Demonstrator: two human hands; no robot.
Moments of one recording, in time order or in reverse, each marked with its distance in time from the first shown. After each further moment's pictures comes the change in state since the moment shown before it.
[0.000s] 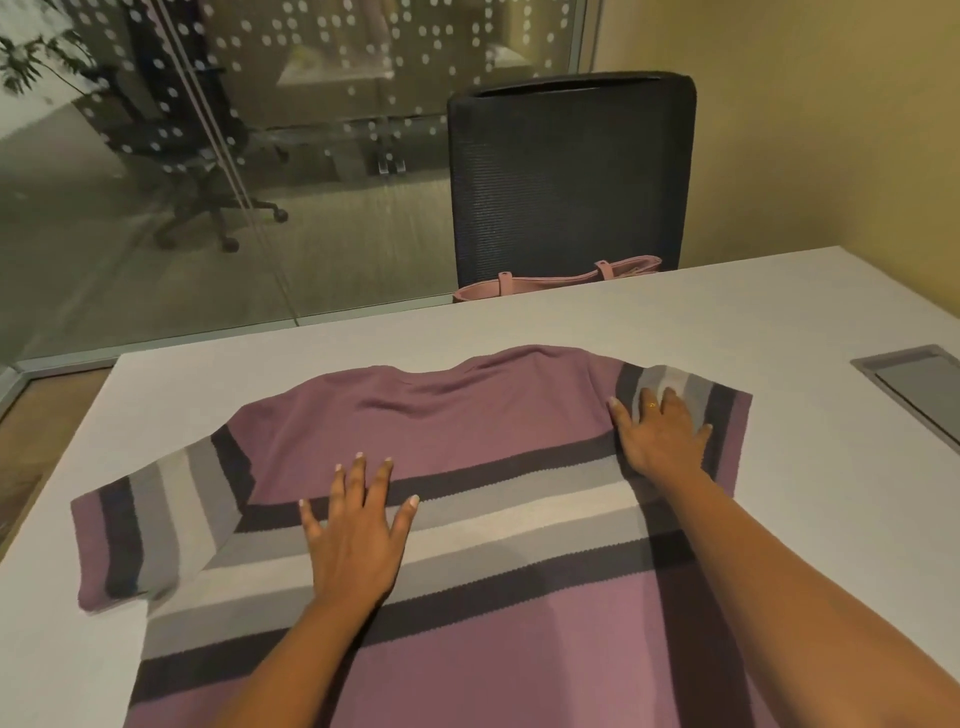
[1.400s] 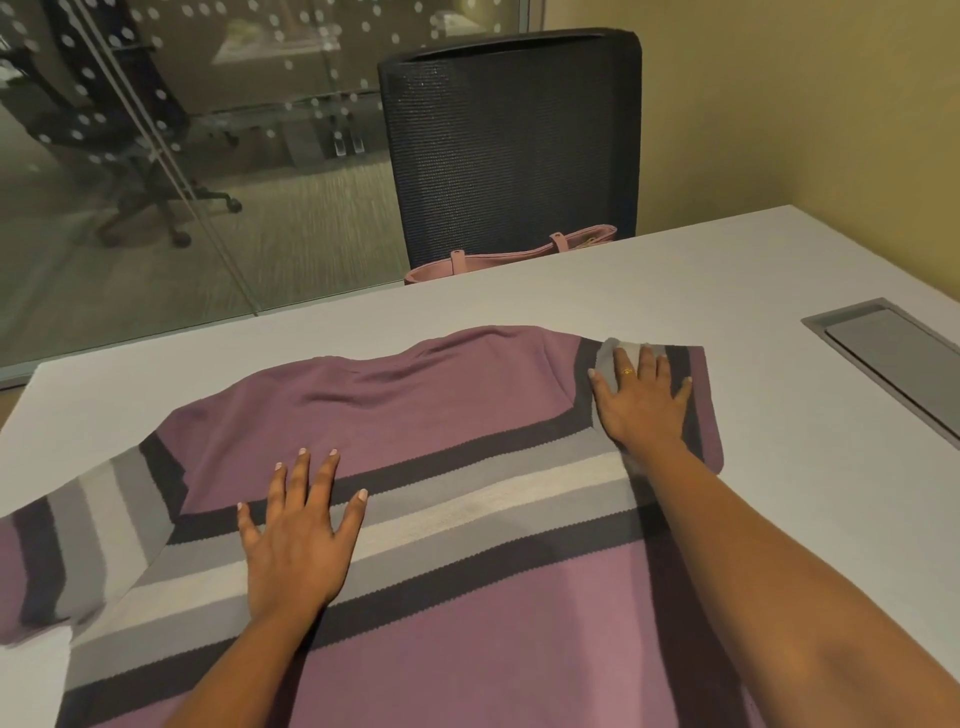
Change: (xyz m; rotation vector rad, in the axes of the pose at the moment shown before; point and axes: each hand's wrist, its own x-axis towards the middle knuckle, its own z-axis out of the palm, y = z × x) left_hand 0.001 0.001 0.009 0.043 0.057 0.001; right_hand 0.025 0.037 0.005 -0.086 0.065 -0.061
